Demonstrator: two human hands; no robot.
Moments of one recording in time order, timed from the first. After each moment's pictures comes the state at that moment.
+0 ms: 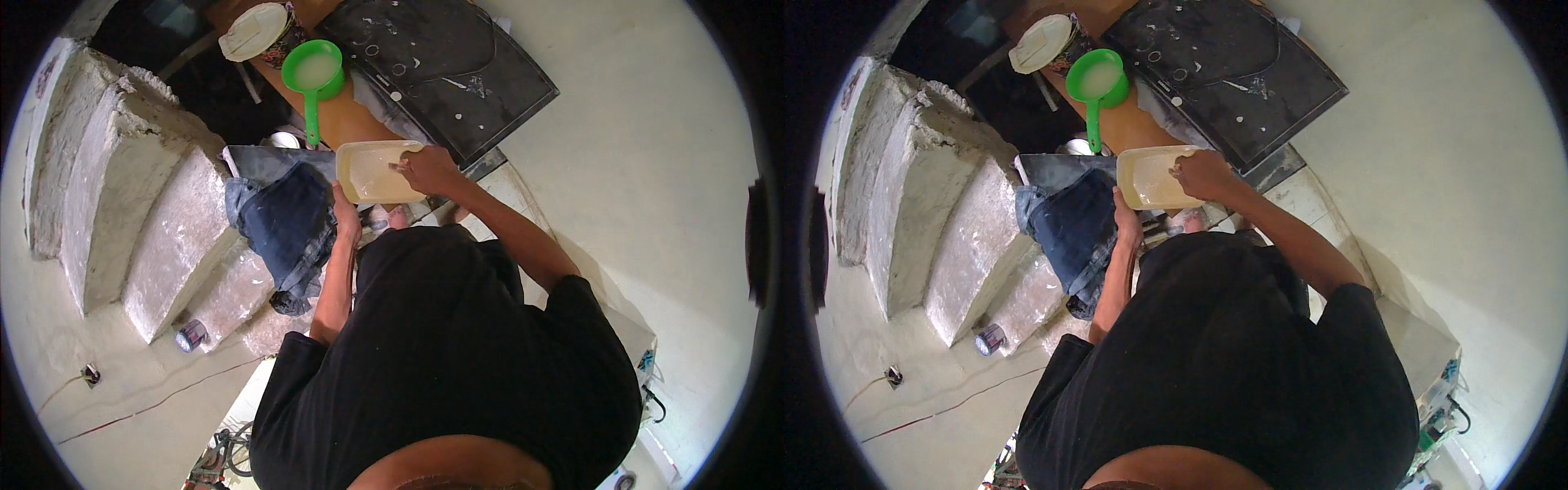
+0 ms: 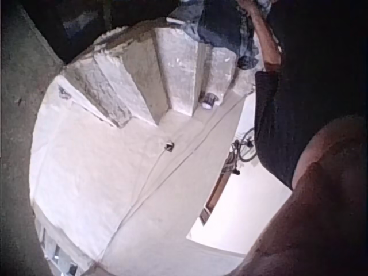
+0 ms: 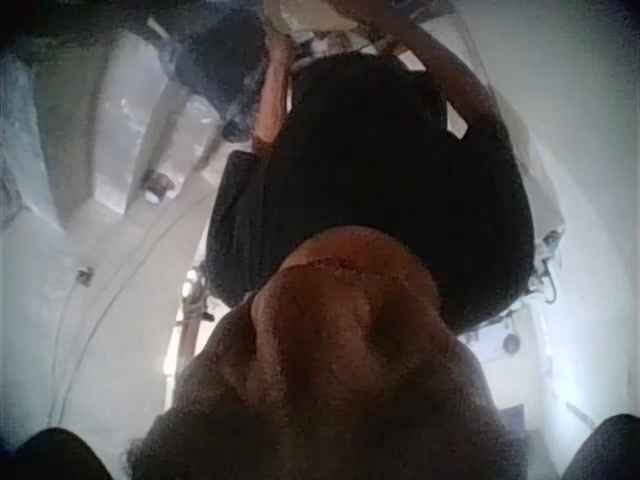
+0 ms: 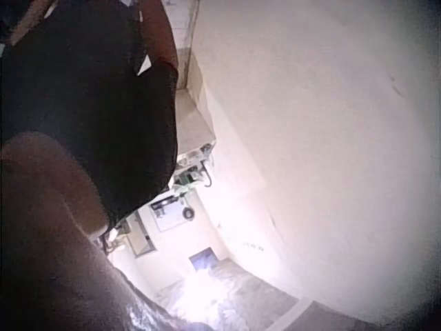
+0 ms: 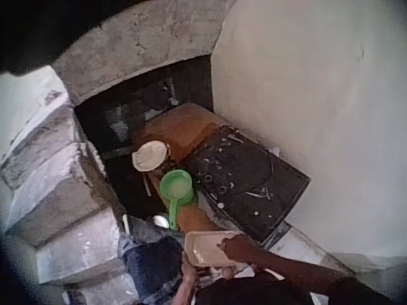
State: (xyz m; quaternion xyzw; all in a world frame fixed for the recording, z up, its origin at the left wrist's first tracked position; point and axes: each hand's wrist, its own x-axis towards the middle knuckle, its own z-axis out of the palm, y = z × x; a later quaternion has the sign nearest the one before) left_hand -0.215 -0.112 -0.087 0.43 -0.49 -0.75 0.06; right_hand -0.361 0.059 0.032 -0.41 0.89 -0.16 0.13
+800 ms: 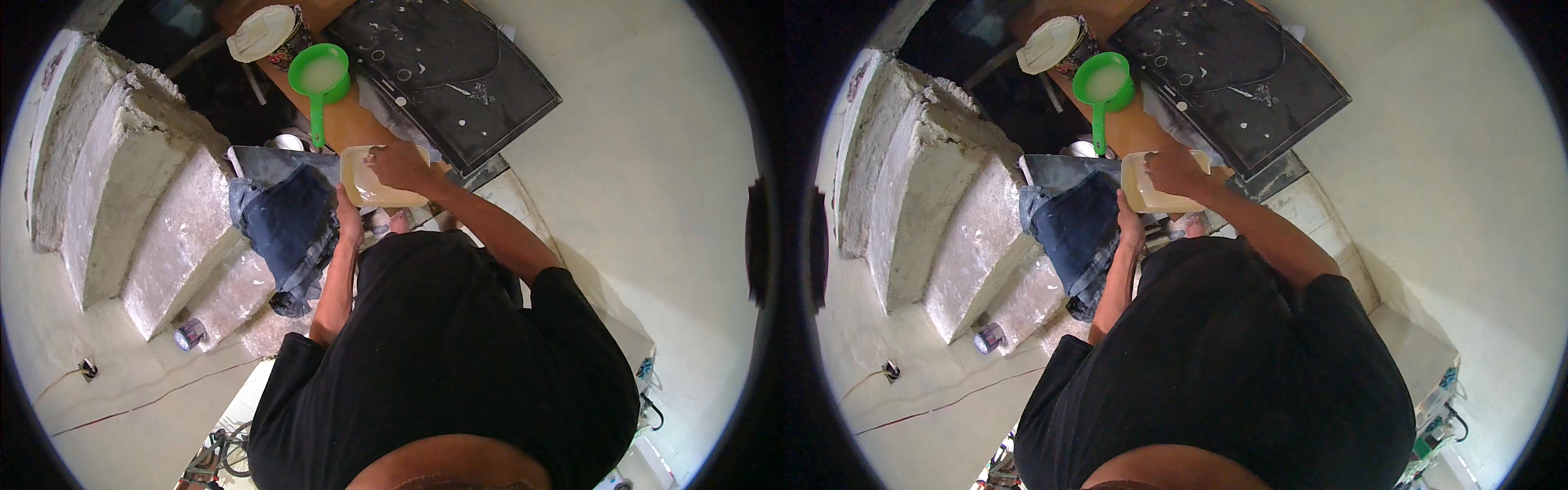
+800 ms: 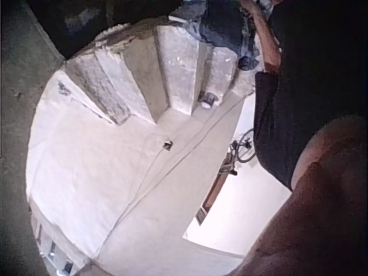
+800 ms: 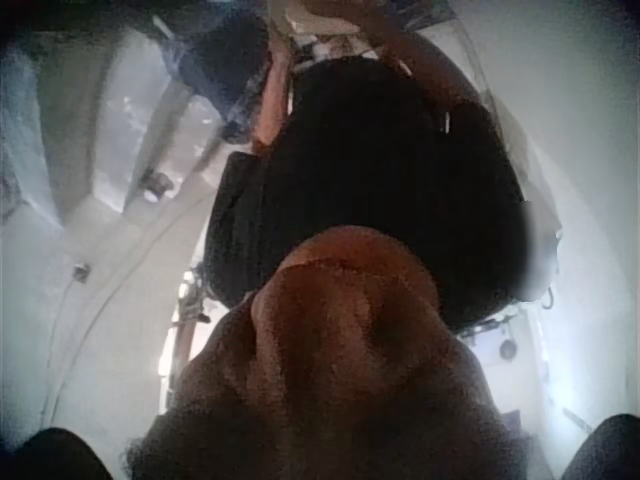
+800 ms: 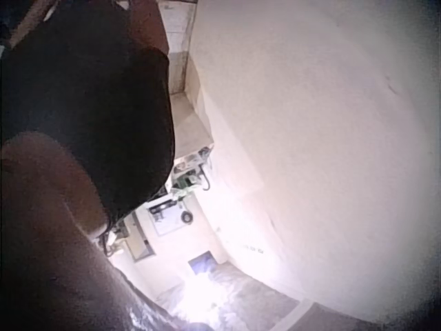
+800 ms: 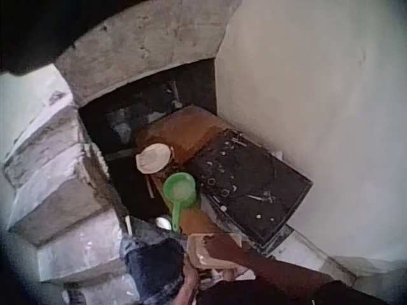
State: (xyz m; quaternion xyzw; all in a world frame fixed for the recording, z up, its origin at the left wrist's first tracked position) left_hand -0.218 -0.108 -0.070 0.46 -0.51 -0.73 0.04; right_hand -0.367 0.000 0.006 -0.51 0.84 -0.19 0.04
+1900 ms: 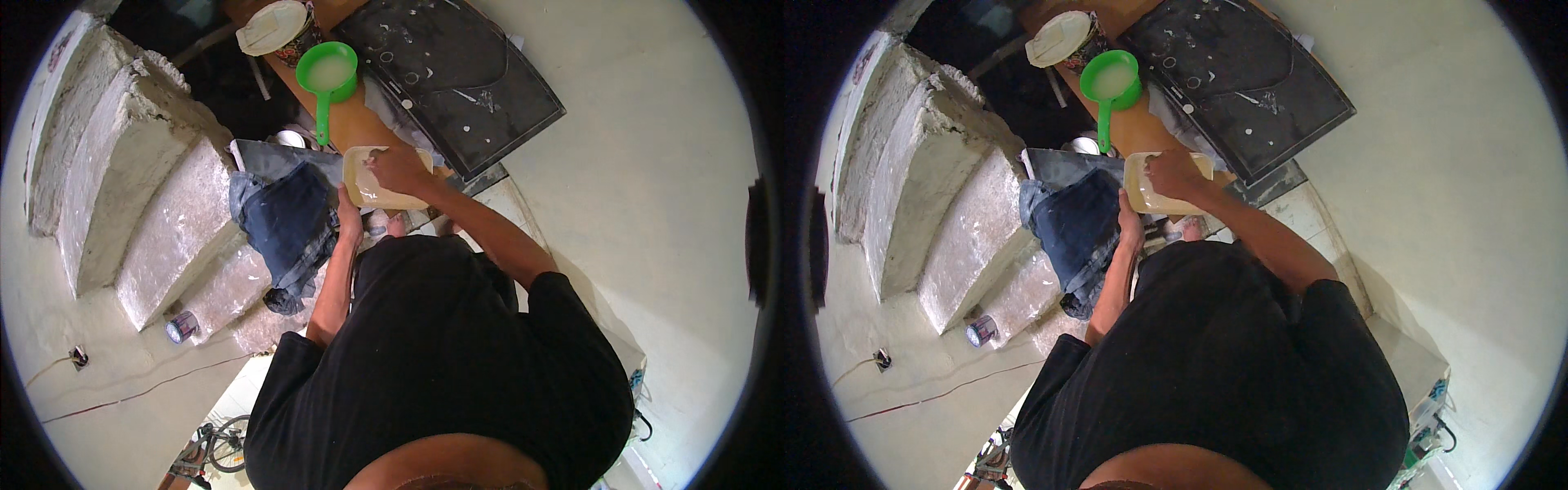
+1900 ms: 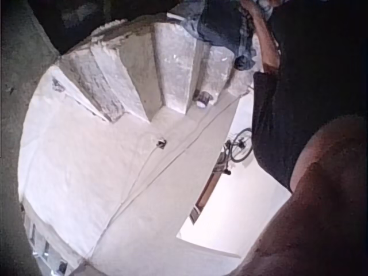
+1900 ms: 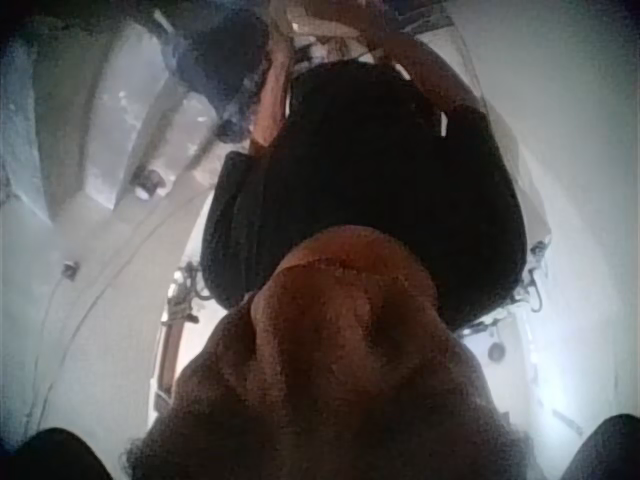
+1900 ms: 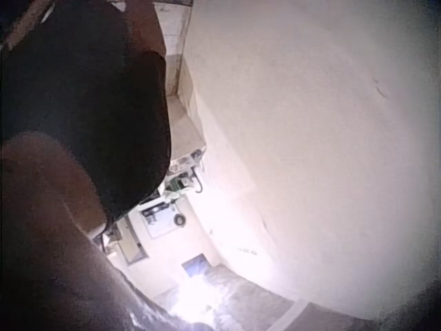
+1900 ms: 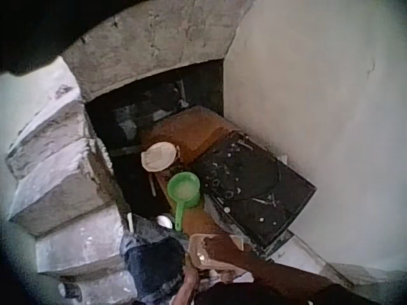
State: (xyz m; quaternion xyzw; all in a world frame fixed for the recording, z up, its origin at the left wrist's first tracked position) left_hand -0.222 -0.103 -0.049 0.44 -0.49 -0.75 0.06; right_hand -0.367 -0.006 -0.001 -0.53 0.84 -0.14 0.05
